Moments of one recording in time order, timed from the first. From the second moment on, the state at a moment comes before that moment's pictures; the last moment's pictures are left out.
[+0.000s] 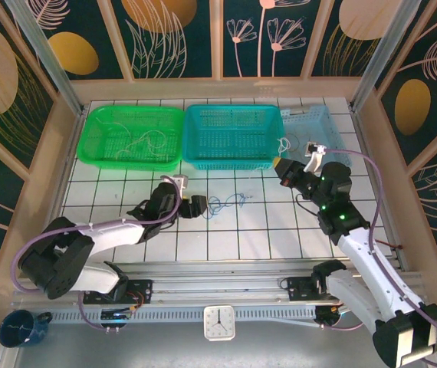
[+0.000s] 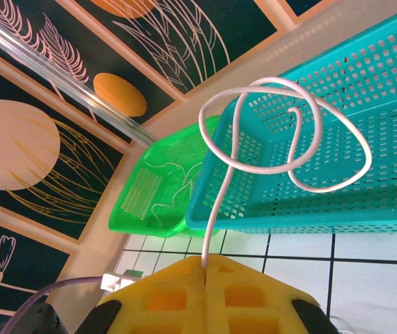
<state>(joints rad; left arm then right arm) -0.67 1.40 0.45 0.29 0.08 -0.61 0.32 0.79 0.61 0.02 -0.36 0.73</state>
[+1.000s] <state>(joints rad) -0.67 1.39 0.58 0.21 0.19 -0.64 0.34 0.79 0.54 0.04 -0.35 0.73</state>
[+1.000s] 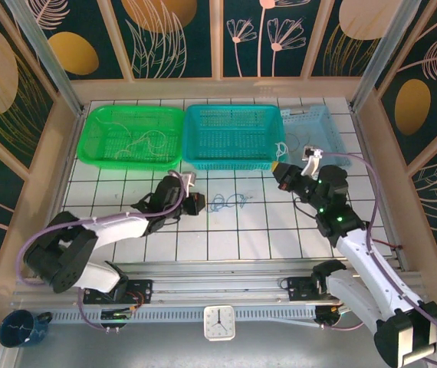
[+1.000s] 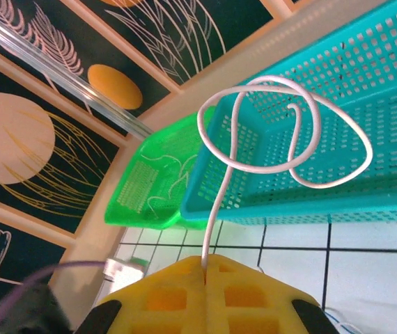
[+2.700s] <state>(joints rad) -0.66 1.28 1.29 0.01 0.38 -0.72 0.73 1.21 0.44 0.34 -0.05 0.43</state>
